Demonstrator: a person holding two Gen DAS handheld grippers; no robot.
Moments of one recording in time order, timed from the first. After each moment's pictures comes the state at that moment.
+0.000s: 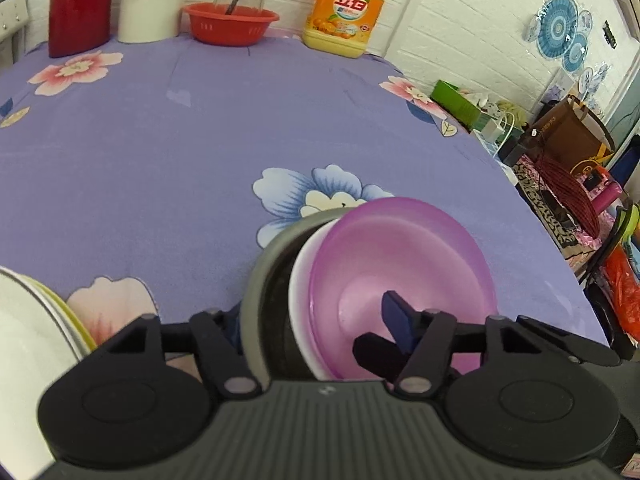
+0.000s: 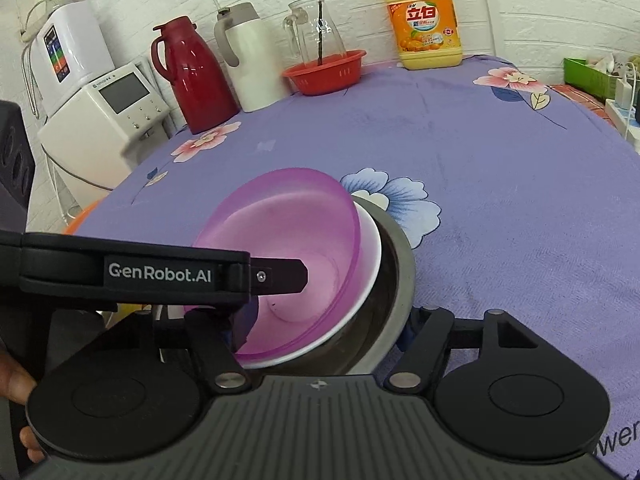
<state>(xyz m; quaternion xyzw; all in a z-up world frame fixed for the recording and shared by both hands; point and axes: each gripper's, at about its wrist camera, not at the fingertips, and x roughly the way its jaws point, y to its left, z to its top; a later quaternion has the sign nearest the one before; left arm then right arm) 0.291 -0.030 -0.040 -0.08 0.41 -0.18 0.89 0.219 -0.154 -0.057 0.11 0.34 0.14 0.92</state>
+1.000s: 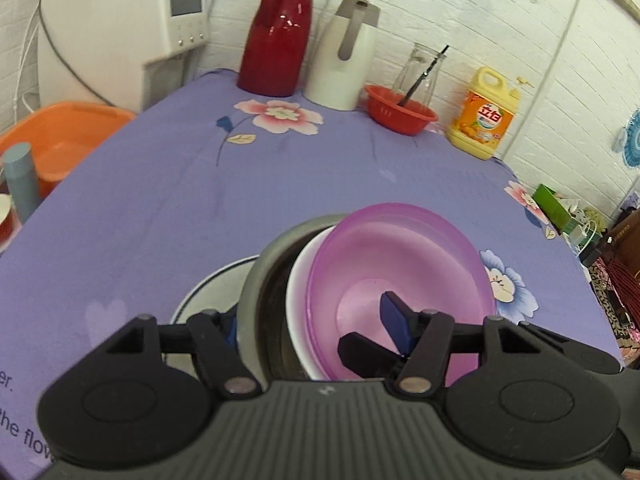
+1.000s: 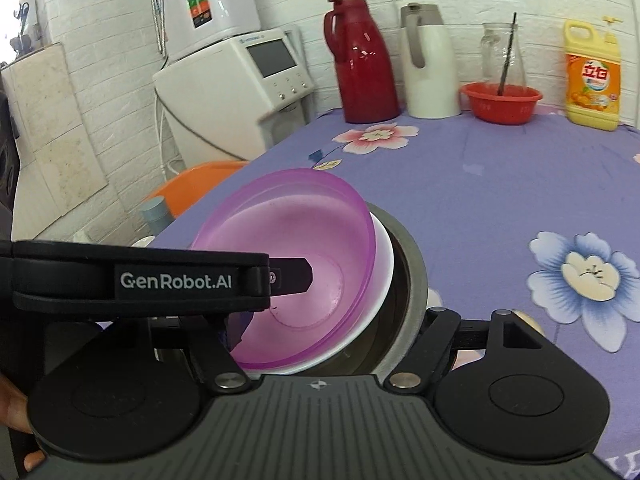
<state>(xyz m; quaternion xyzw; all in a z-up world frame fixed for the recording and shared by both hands) 0.202 0.138 0.002 -0.15 0.34 -0.01 0.93 0.205 0.003 -0.011 0.04 0.31 0.30 0.90</state>
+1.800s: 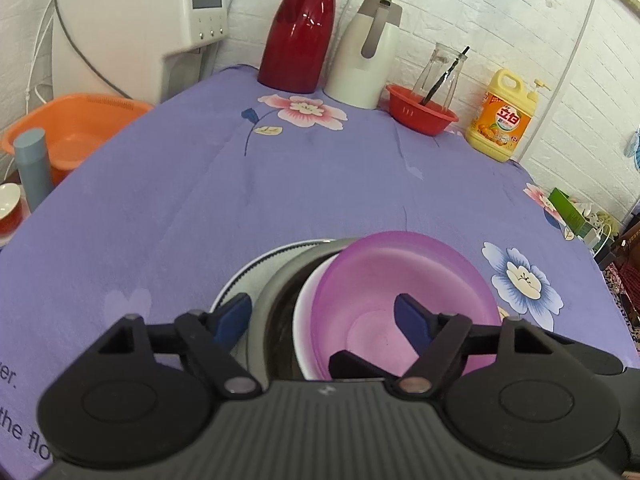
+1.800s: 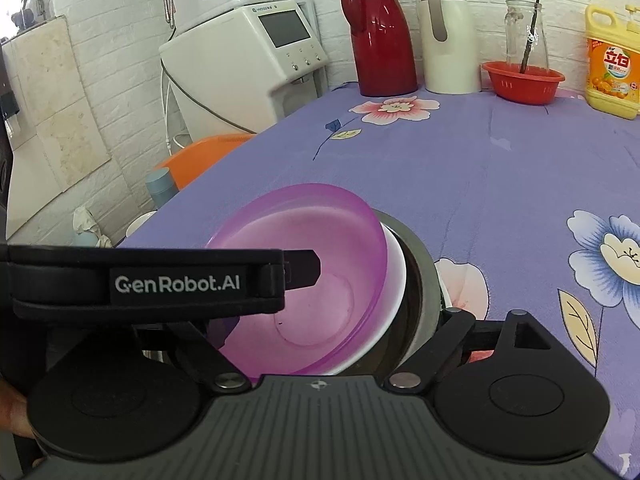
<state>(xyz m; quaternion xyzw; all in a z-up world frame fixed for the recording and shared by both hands) 0.201 0.156 -0.017 -0.15 0.33 0.00 0.93 0.204 0.029 -0.029 0.02 0.33 0.30 0.89</state>
